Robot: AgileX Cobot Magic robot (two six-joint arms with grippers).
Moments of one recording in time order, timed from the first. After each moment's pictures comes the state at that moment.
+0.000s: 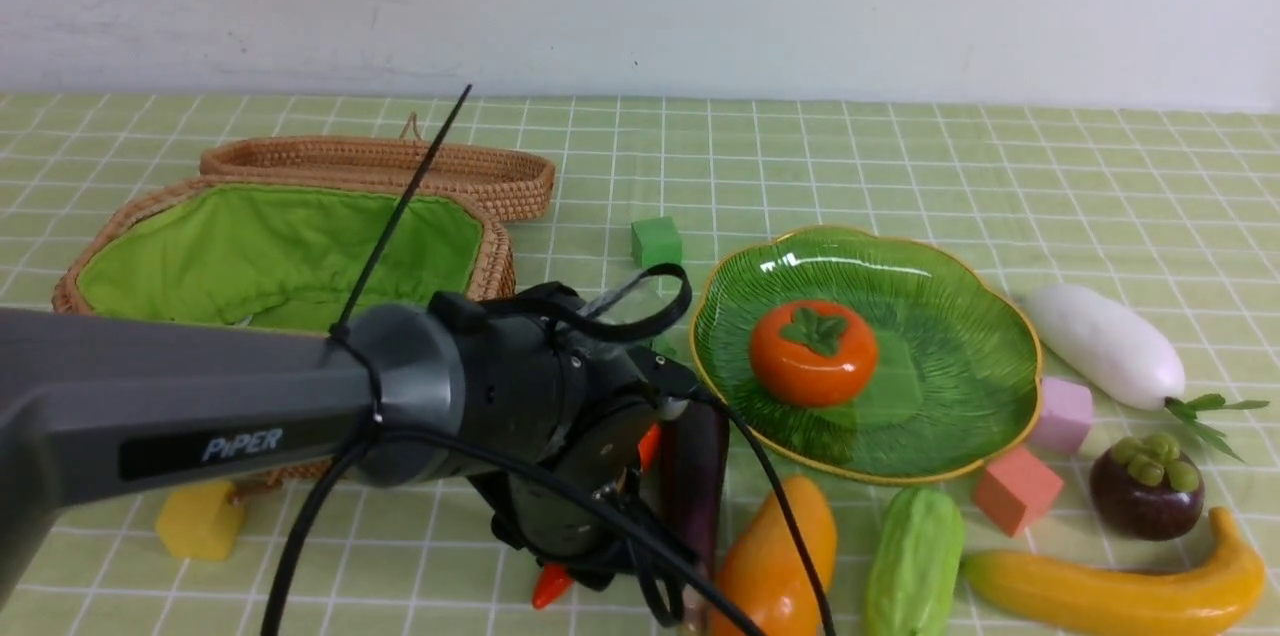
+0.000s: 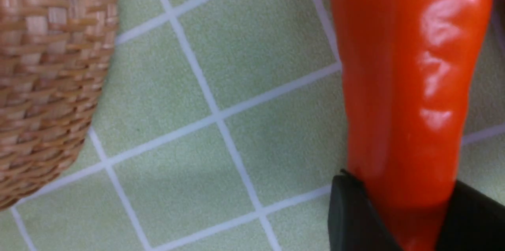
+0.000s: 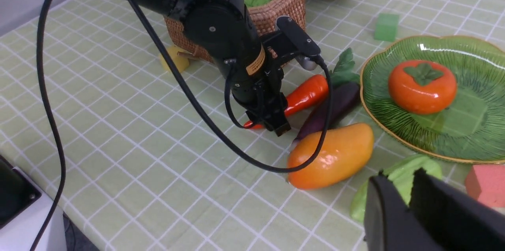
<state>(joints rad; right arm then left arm) 0.14 0.32 -0.77 0.64 1.05 -0.41 -0.75 1.89 -1.17 0.30 0.68 -0.51</state>
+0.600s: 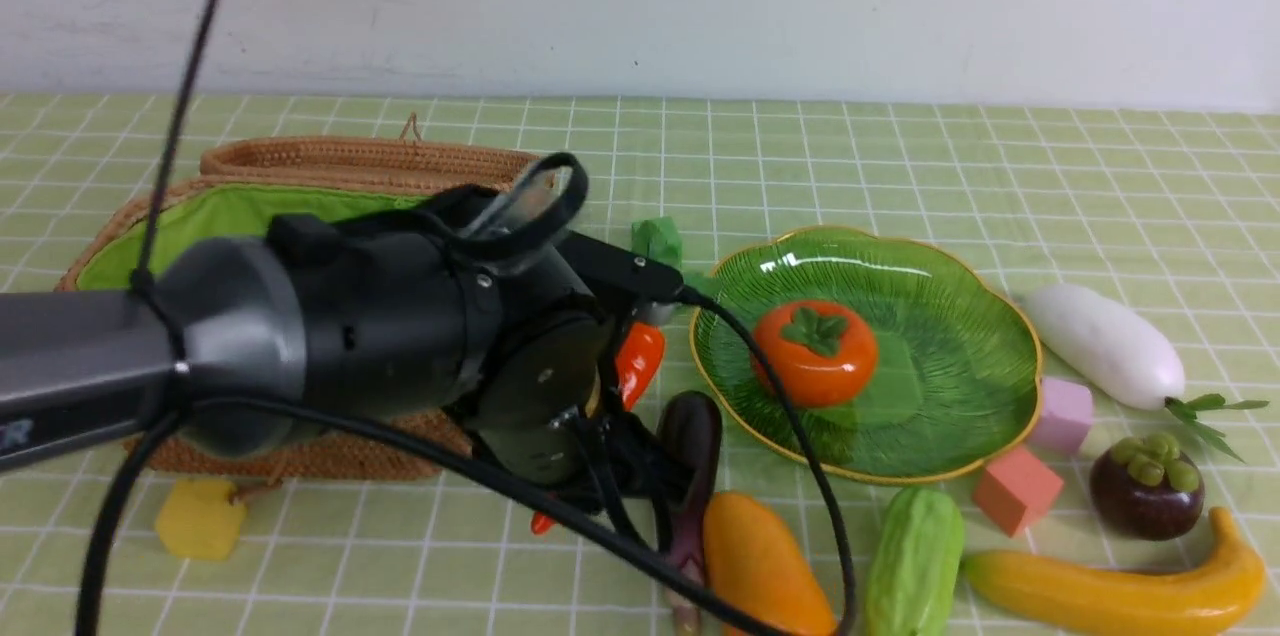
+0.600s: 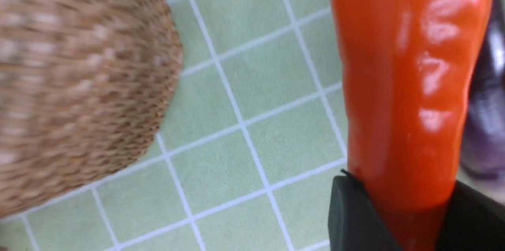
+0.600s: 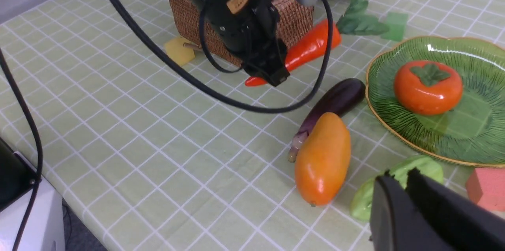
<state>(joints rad) 0.14 0.32 -0.77 0.65 1.06 -0.45 -0.75 1.66 -1.17 0.30 0.72 -0.52</state>
